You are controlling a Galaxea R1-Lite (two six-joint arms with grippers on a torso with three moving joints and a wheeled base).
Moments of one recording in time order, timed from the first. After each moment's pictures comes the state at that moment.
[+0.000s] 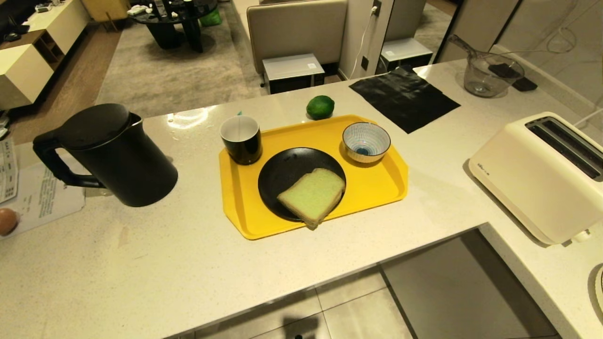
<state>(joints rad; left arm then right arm) 0.00 0.00 0.00 0.00 -0.01 0.11 0.00 0.00 0.00 -0.07 -0.02 0.02</state>
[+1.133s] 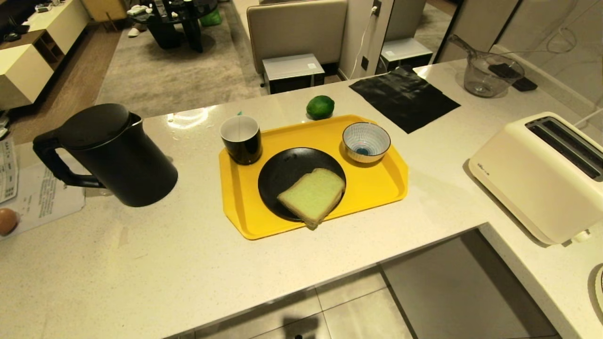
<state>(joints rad) 0.00 0.00 0.00 -0.01 0.00 0.00 0.00 0.00 0.00 -0.11 -0.03 -0.01</state>
